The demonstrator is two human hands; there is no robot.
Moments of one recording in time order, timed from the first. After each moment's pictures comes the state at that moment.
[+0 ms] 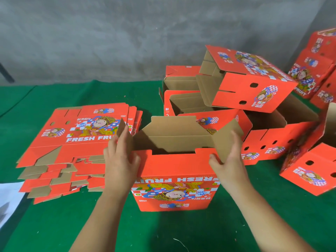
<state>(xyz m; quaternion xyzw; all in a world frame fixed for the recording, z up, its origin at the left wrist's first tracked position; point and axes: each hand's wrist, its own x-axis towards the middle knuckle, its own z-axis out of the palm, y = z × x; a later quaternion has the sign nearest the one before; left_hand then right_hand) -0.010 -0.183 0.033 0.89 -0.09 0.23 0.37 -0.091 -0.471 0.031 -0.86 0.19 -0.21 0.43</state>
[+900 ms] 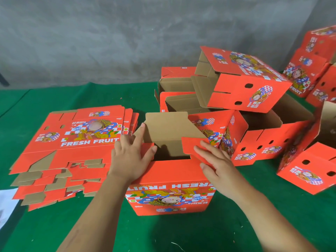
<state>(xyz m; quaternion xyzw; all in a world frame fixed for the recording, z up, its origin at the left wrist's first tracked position) 0.024 -0.209 0.039 0.97 -0.13 0.12 0.17 -0.092 -0.489 0.024 -0.94 -0.03 -0.10 0.33</state>
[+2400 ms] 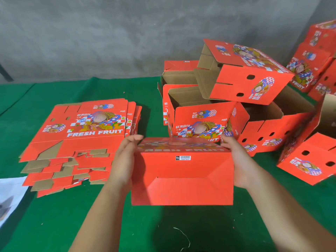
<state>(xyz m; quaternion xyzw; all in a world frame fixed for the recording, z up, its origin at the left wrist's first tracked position) -0.013 -0.187 0.050 0.72 0.04 -0.13 0.68 -0.089 -0.494 0.058 -0.55 0.34 0.07 0.76</state>
